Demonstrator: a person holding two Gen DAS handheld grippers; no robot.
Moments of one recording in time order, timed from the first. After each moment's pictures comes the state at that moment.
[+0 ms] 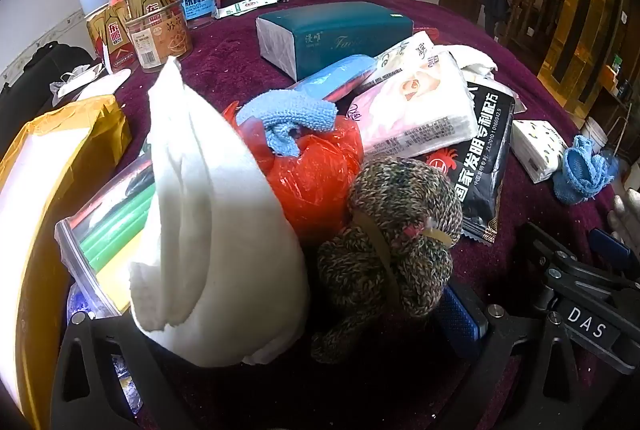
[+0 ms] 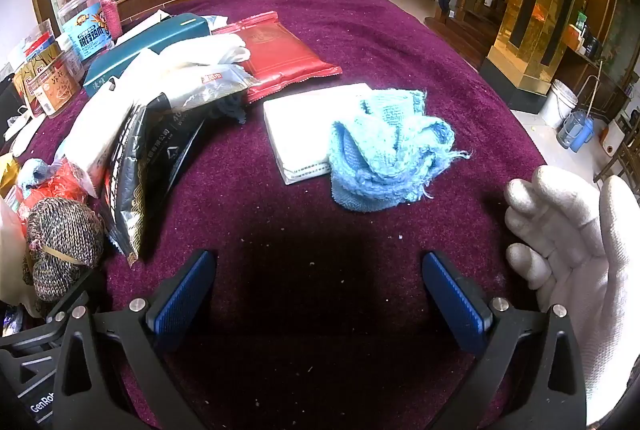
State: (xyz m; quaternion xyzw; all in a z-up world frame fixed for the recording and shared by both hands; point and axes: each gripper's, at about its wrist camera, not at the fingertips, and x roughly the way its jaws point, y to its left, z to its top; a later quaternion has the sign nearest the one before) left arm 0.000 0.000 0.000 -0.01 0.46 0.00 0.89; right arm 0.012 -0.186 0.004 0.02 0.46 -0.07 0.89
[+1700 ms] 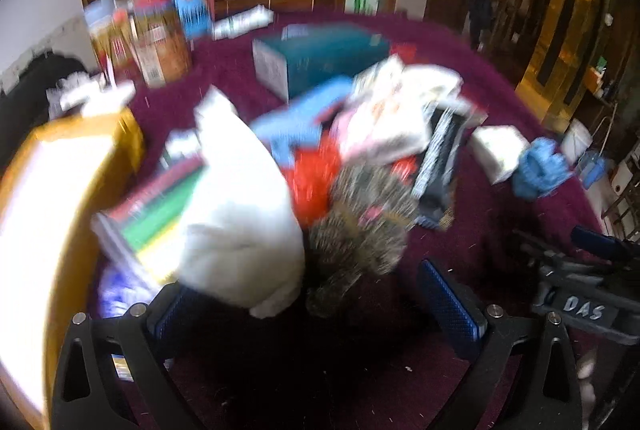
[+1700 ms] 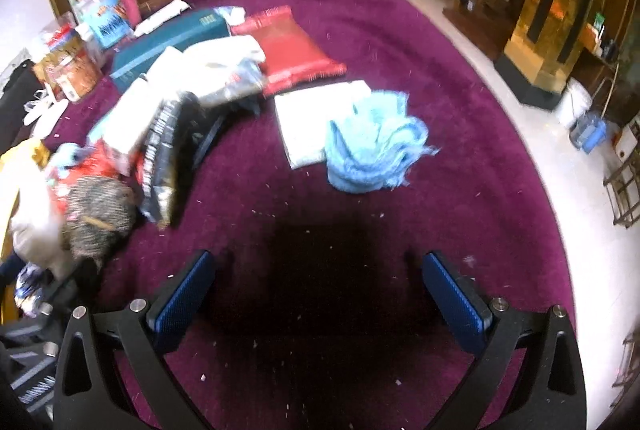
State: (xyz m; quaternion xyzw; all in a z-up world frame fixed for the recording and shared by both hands) left arm -0.038 -0.001 0.040 -0.01 0.42 -0.02 0.91; right arm -0.012 -0.192 0.039 0.01 0.48 -0.03 0.88
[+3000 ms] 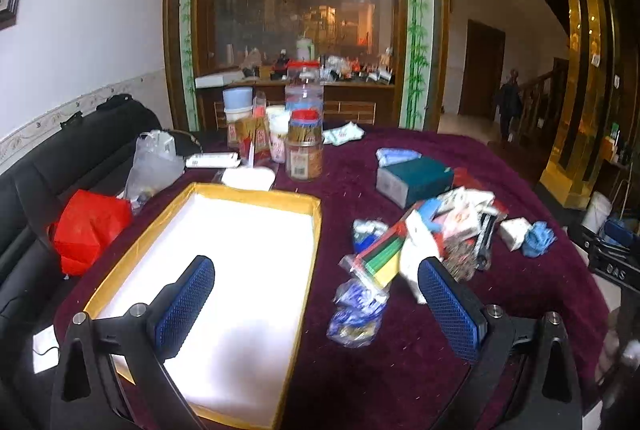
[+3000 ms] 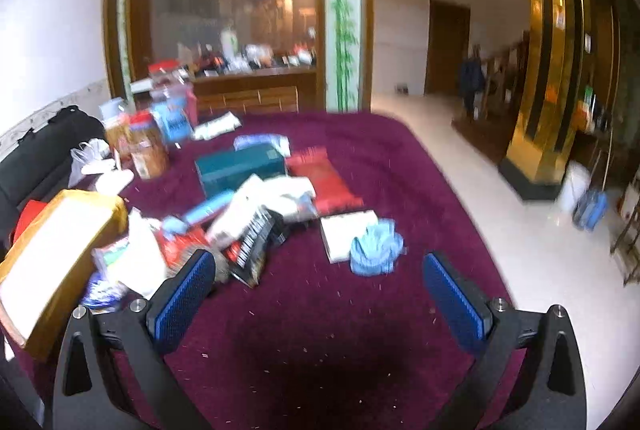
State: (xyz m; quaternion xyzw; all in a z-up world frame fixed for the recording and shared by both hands) left arm -0.158 0.132 0.129 -0.03 0.28 0.06 0.96; right arm -0.085 -0.172 0.111 0.00 0.30 0.00 0.95
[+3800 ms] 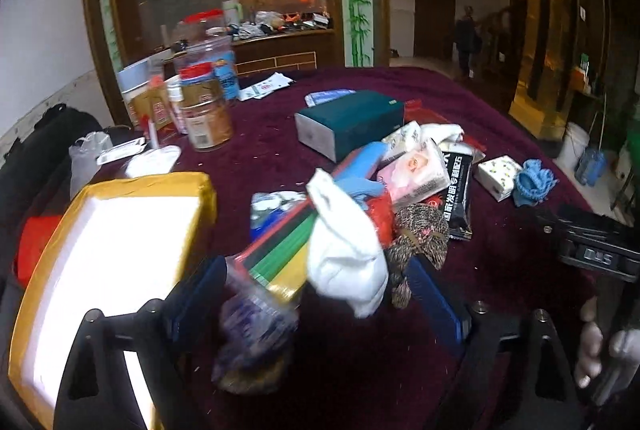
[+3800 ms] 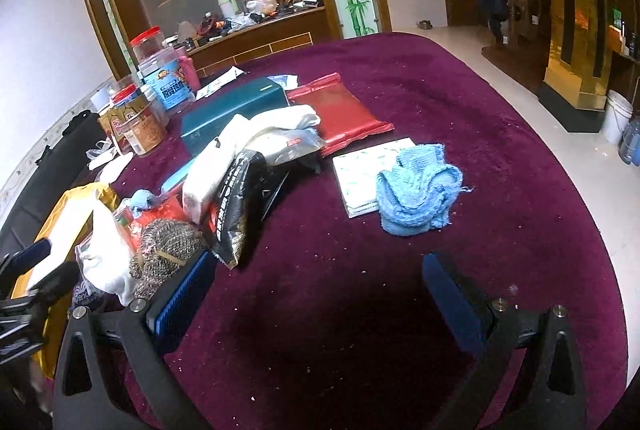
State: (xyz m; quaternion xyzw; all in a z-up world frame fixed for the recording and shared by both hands) left arm -0.064 0.047 0.070 0.05 0.35 -0.03 0.94; right arm -0.027 -0.191 0.047 0.09 0.38 0.07 0.92
